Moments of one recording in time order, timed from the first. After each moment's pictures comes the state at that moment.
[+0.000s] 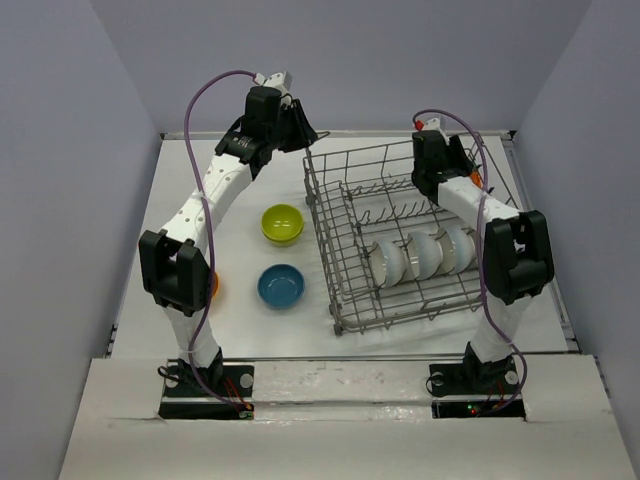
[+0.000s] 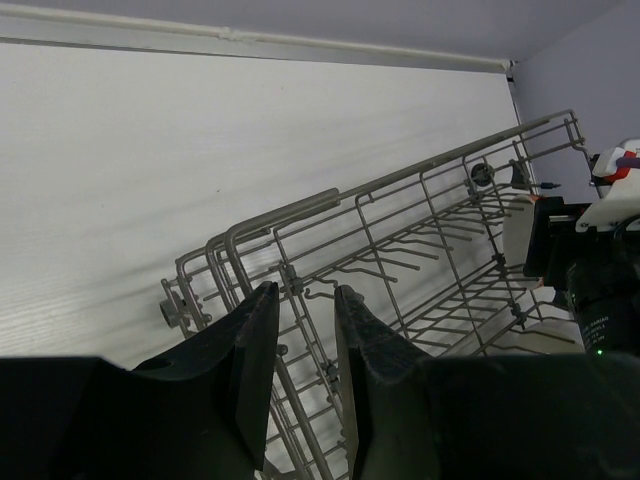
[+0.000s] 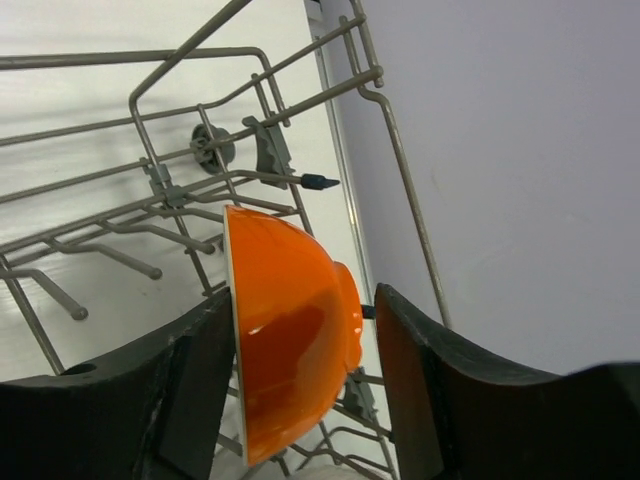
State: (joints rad) left arm -0.40 1.82 1.81 -0.41 0.13 -0.51; right arm 0.27 1.87 1.41 -0.09 0.93 -0.40
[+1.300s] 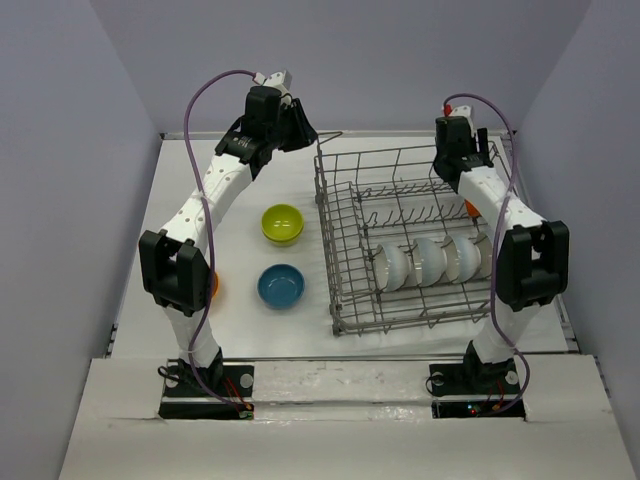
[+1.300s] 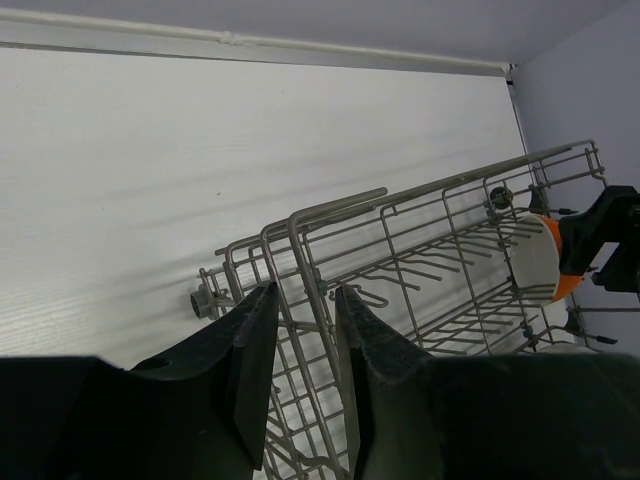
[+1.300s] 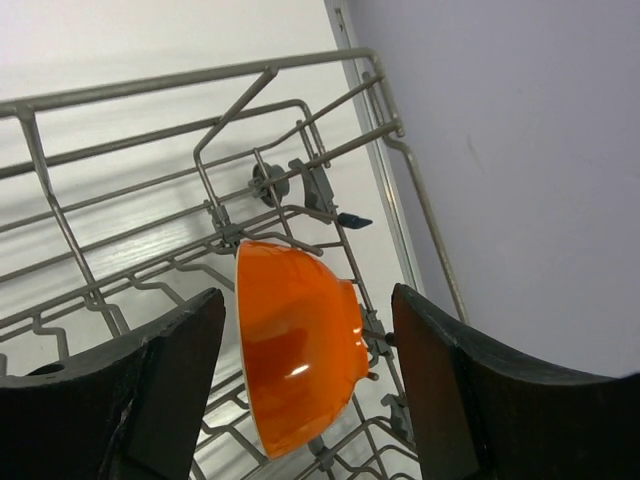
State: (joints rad) left arm -0.40 1.82 1.81 -0.41 0.13 -0.51; right arm 0.18 1.81 1.49 -0.32 0.76 -0.16
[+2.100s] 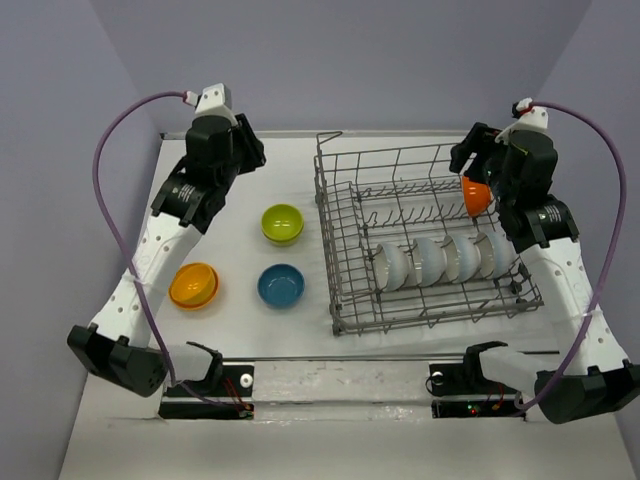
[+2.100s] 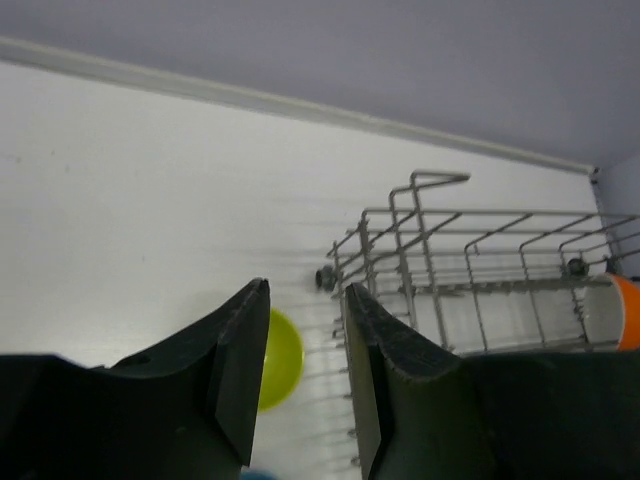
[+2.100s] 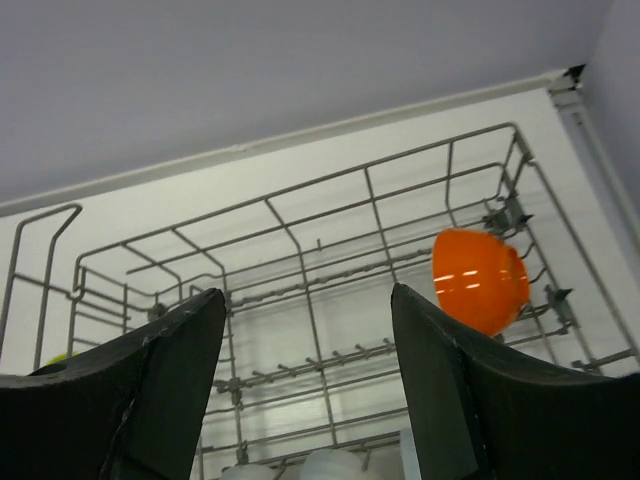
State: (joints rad) left arm -0.40 1.37 1.60 -0.51 -0.22 -0.44; right arm 0.18 1.14 1.39 -0.44 0.20 0.29
